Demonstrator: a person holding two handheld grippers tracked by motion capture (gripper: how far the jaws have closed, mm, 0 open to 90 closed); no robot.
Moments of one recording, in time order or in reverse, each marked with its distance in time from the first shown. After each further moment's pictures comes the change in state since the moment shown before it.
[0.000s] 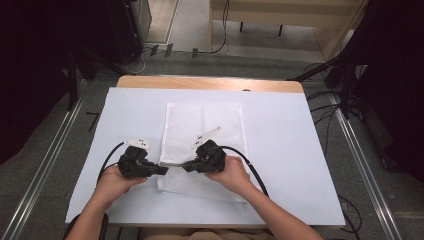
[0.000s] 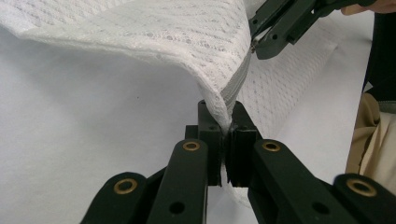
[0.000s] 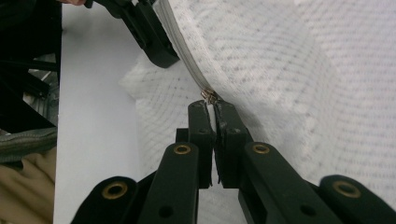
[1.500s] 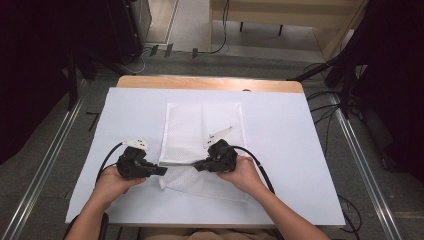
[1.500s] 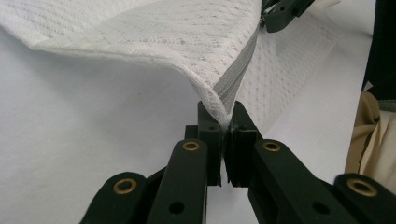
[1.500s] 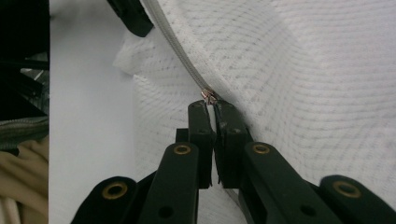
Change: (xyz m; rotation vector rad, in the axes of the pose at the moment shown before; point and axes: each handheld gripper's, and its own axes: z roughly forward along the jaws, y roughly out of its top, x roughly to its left) left arm 0.000 -0.002 -0.002 -0.008 -0.004 0.000; right arm -0.013 -0.018 -0.021 0.007 -0.014 0.033
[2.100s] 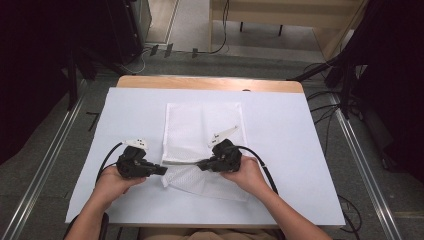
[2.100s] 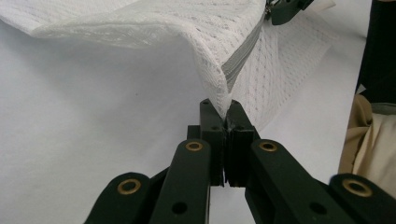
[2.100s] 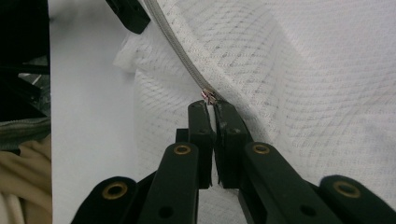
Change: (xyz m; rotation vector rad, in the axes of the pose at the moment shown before) left arm 0.002 0.000 0.000 0.006 -0.020 -0.029; right arm 0.001 -0.004 -0.010 -0.012 -0.024 0.006
